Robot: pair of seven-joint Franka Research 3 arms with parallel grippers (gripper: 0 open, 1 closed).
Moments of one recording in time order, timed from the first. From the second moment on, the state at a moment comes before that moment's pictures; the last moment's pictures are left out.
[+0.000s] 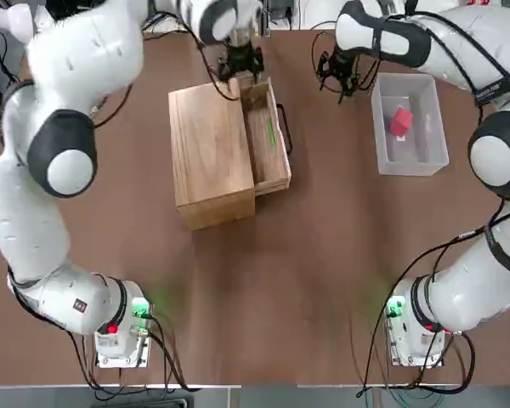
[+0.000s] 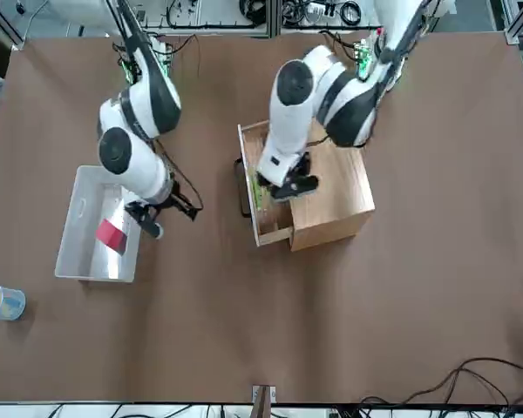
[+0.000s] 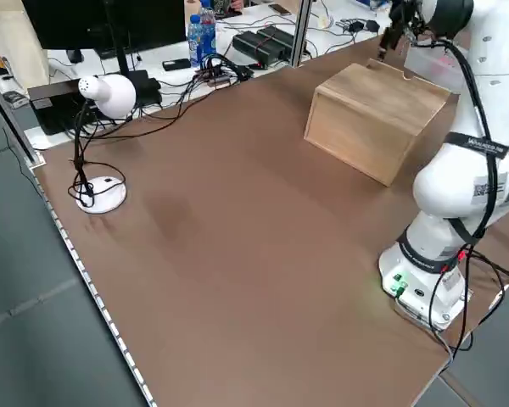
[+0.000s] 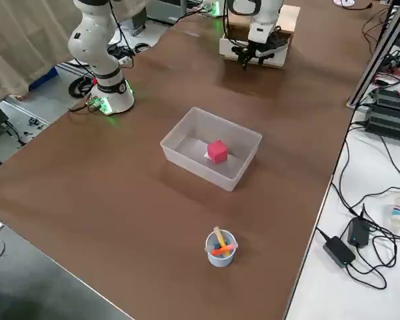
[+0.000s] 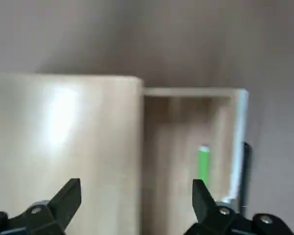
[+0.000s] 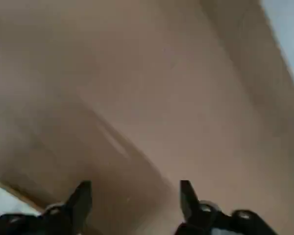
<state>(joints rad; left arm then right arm) -0.35 0.41 -0.43 -1.46 0.18 1.83 -1.00 0.34 0.31 0.08 -1.82 0.25 2.04 0.96</state>
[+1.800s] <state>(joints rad) -0.09 -0.03 0.04 -1.72 0.00 1.76 -0.03 0.81 0.45 0.04 -1.86 0.48 2.51 1.58</state>
